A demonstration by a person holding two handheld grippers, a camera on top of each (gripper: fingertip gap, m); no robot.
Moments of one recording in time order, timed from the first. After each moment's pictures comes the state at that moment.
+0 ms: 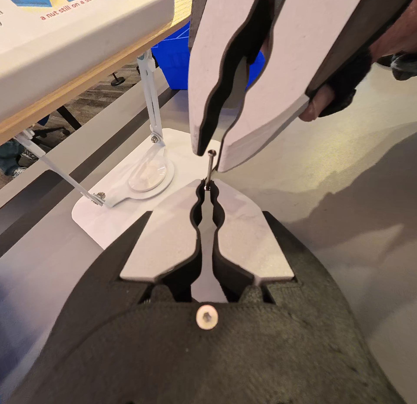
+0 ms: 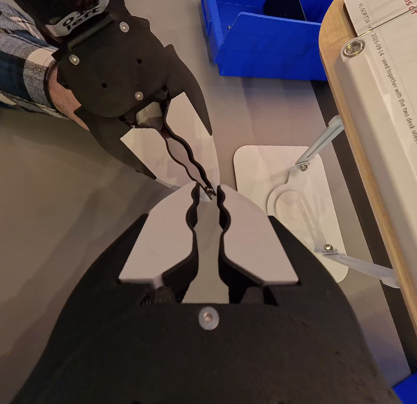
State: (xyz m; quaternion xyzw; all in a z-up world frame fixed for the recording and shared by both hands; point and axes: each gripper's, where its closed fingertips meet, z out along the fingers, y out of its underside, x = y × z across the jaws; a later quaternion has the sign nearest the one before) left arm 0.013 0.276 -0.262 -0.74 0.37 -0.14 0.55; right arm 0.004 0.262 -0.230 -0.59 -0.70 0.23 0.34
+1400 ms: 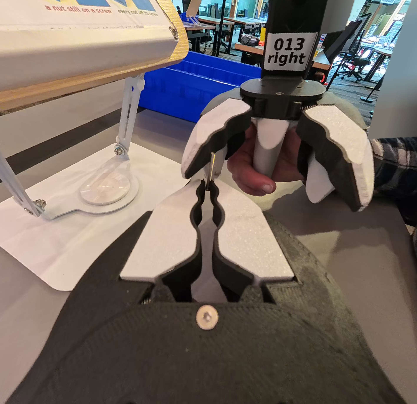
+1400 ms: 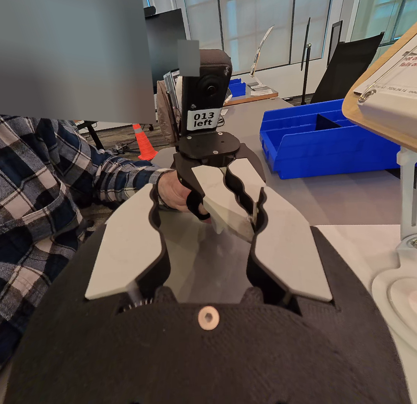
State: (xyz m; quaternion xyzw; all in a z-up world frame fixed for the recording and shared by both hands) left arm 0.026 0.271 -0.239 -0.72 0.31 -0.32 0.53; right arm -0.003 0.224 -0.199 -0.46 -0.55 0.60 0.35
